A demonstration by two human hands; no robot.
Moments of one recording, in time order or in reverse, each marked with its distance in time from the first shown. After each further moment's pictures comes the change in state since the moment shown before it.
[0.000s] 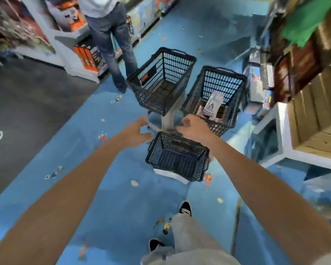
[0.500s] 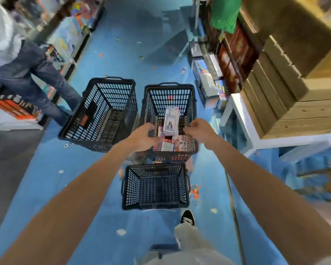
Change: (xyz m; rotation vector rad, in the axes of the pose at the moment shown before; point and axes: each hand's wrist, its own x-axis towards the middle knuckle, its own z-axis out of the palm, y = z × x) left_hand 0.244 0.209 0.069 0.214 -0.317 0.155; right_hand 0.126 0.144 -0.166 0.402 0.324 0.372
